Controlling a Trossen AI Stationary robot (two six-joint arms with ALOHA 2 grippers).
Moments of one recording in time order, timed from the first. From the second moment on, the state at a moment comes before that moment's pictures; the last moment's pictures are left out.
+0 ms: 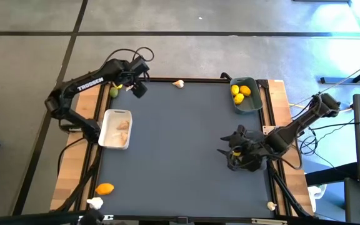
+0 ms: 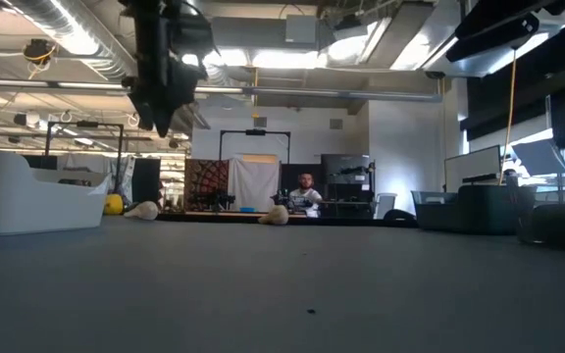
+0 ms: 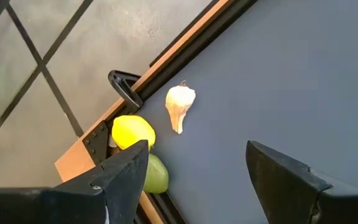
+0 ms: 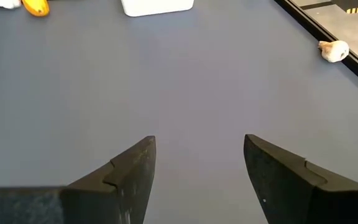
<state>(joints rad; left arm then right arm) 0.68 1.47 1.32 -1.15 -0.46 -0.13 0.63 1.18 0.92 -0.62 0.72 0.68</state>
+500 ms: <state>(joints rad) 0.82 1.67 1.32 -1.09 -0.45 -0.08 0.63 1.27 0.92 -0.62 0.73 0.67</state>
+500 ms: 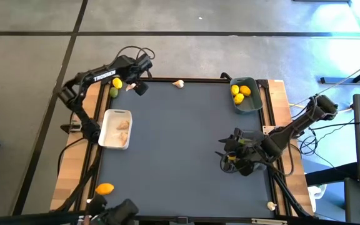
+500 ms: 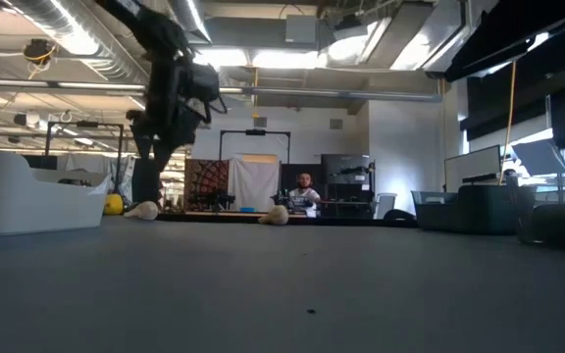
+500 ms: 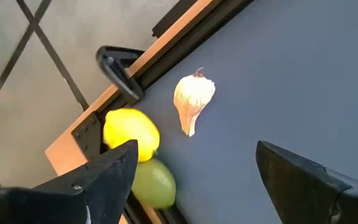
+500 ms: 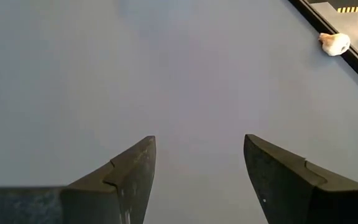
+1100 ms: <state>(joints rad) 0.93 1.93 1.32 -0.92 -0.44 -0.05 0.63 1.27 0.92 -0.62 0.75 0.66</state>
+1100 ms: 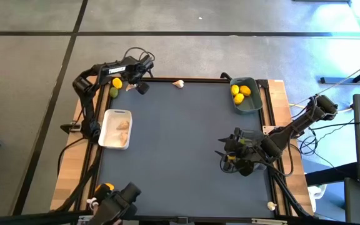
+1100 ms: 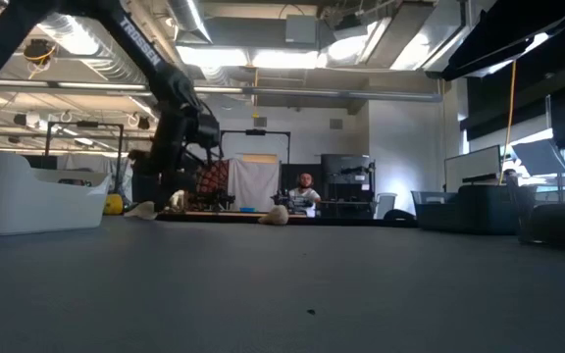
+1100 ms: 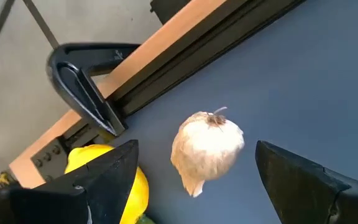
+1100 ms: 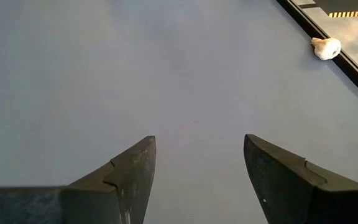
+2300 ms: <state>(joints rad) 0.85 1.76 1.32 -1.00 -0.41 0.01 0.63 1.27 0.92 -0.62 0.77 0.65</state>
